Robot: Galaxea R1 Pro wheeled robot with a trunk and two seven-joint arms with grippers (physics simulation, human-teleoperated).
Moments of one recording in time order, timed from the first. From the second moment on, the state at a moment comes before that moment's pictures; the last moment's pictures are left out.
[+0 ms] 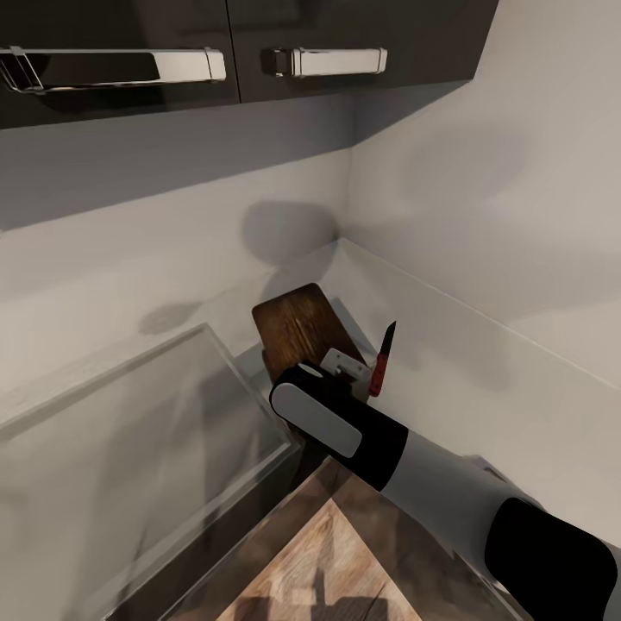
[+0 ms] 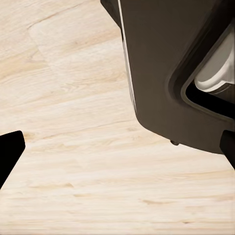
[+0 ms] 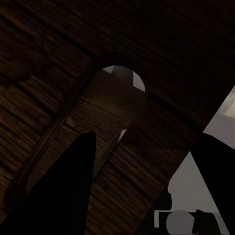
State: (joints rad) left arm 0.01 0.02 0.22 0.07 0.17 -0.17 -0.08; right arm -1.07 0.17 1.02 -1.17 -1.35 0.01 -1.57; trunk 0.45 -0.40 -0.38
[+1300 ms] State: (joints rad) left arm 0.01 0.00 0.22 0.08 0.17 -0.17 -0.08; right arm -1.07 0.17 1.11 -1.19 -1.35 0.12 -1.49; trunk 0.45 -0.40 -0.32
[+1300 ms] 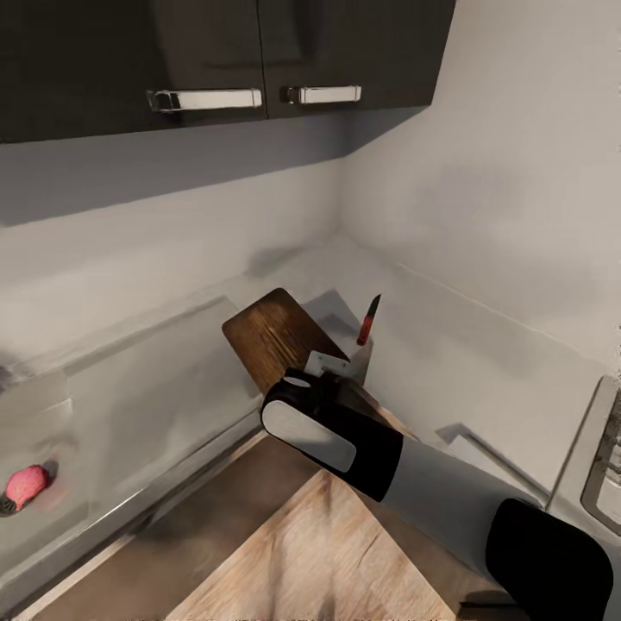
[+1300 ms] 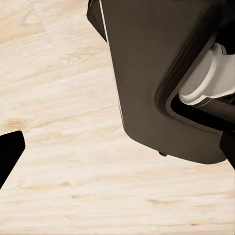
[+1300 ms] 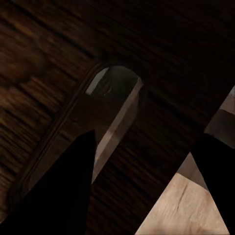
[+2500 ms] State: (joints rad) left arm 0.01 0.00 0.22 0.08 0.17 -0.17 -0.08; right arm -1.07 0.17 1.18 -1.21 -1.35 0.30 -1.30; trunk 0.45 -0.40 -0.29
